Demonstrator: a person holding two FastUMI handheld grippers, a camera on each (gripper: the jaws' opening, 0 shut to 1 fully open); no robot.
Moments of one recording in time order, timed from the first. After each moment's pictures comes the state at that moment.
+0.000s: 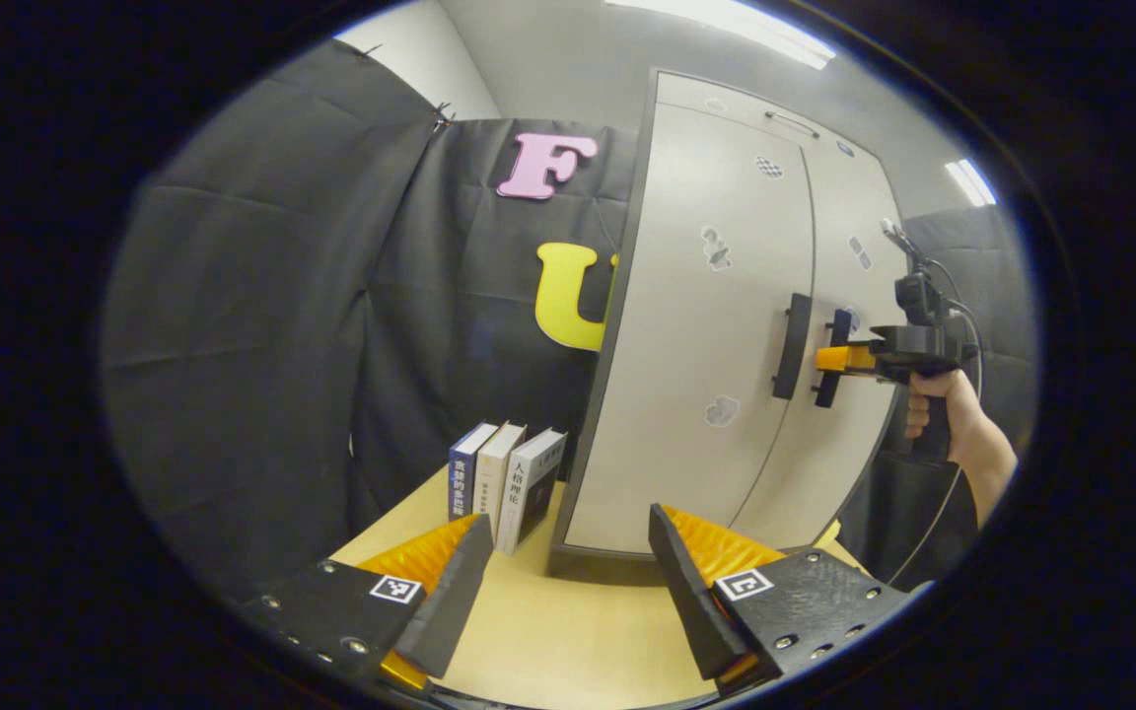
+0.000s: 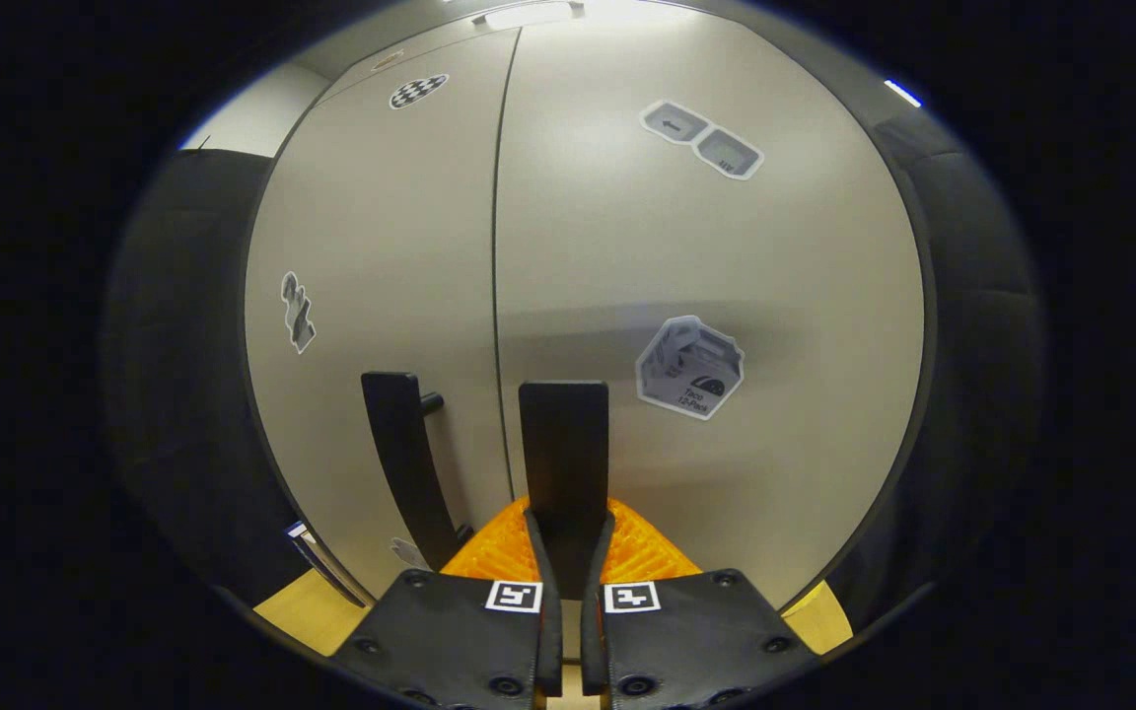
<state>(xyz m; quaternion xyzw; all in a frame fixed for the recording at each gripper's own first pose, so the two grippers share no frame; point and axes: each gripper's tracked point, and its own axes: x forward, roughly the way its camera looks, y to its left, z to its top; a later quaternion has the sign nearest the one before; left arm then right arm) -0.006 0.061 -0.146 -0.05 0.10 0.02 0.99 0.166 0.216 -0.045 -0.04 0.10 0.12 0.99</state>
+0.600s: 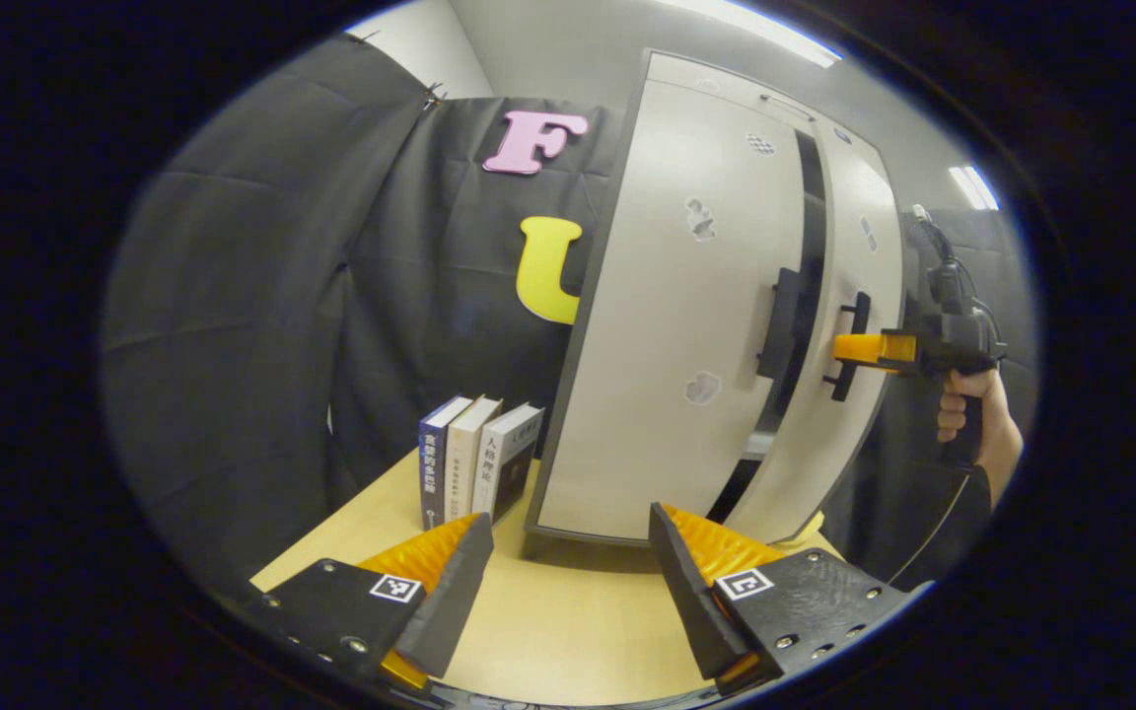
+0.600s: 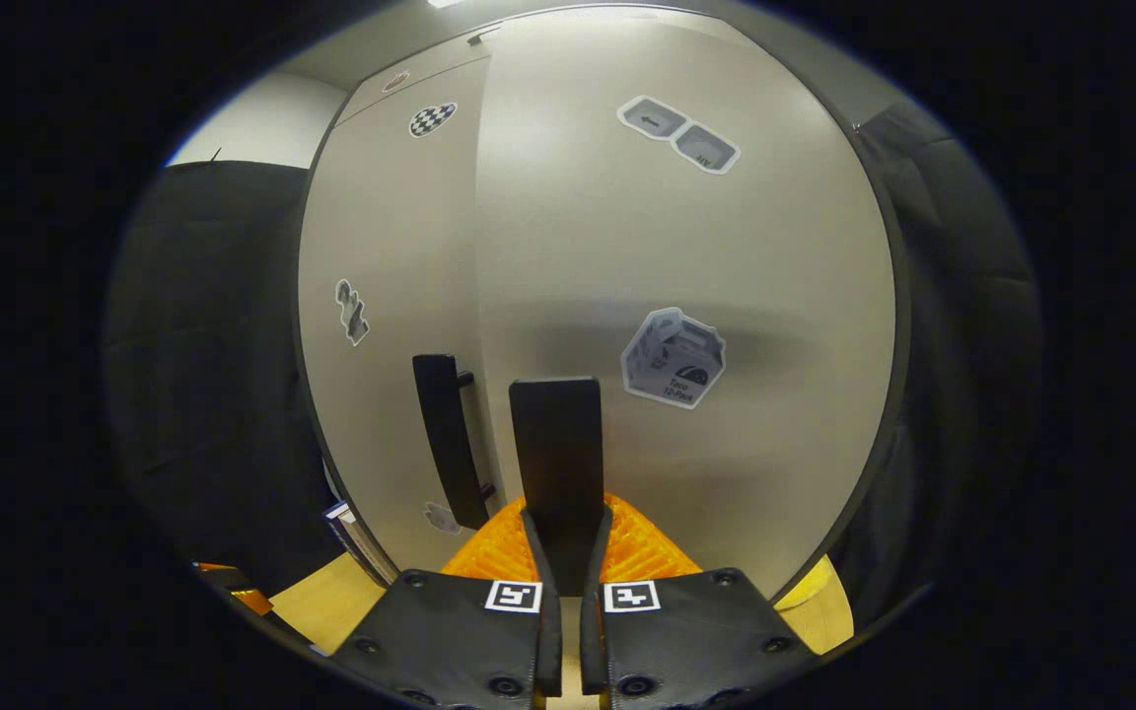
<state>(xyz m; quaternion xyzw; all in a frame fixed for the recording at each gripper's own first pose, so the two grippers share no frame) 0.005 0.019 -0.159 -0.06 0.13 -0.01 0.99 0.115 0.196 -0.044 -0.02 0.11 0.18 0.98</state>
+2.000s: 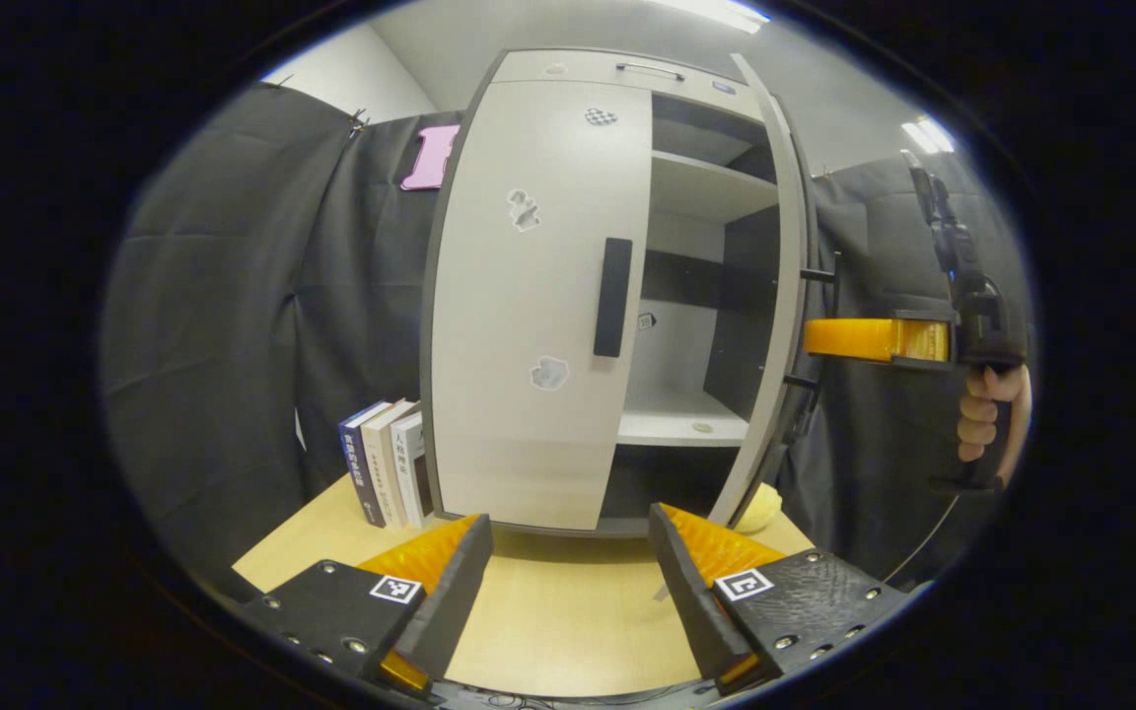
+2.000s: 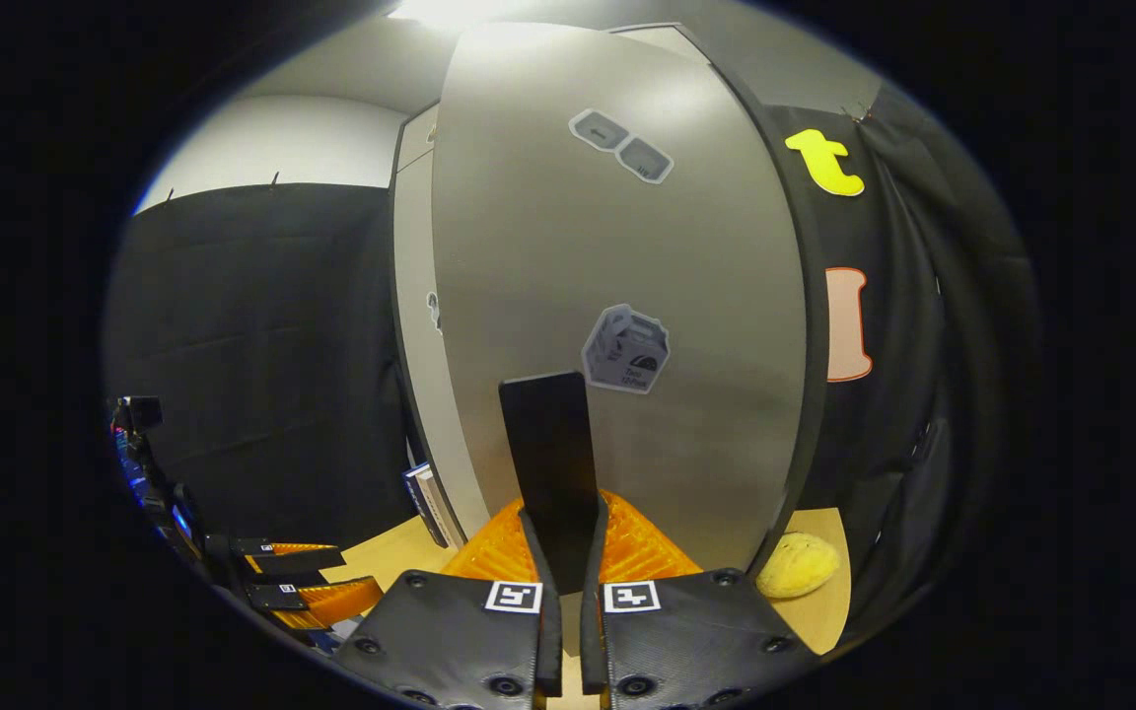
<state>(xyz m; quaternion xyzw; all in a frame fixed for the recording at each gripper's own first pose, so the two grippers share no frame) -0.031 -0.149 -0.155 0.00 0.14 -0.03 0.99 0.032 0.102 -0.036 -0.01 0.12 0.31 0.94</state>
